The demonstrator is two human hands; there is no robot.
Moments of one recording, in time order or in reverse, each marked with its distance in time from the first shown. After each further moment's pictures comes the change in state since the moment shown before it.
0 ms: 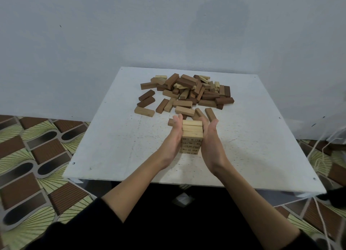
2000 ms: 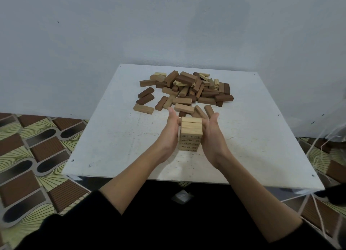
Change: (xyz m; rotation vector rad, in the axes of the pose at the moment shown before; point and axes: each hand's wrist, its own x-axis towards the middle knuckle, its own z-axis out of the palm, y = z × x) left_hand 0.019 0.003 -0.005 0.055 0.165 0.002; right_hand 0.012 0.002 -0.008 0.194 0.029 0.139
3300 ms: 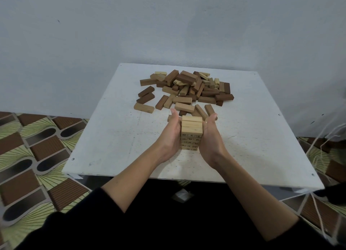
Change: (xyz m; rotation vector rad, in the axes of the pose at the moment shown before) left_hand 0.003 -0.008 -0.002 -0.303 -0.320 -0.096; right_hand -0.009 -0.008 0.012 0.045 0.004 0.056
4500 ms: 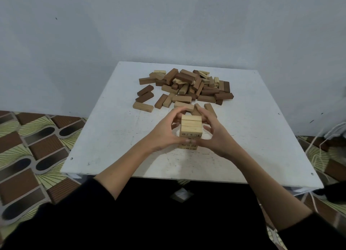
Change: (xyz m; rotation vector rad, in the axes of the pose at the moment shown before) left_hand -0.002 0.009 -0.029 0.695 0.067 0.375; right_hand 0.000 -0.013 -0.041 -0.720 -0.182 -0.398
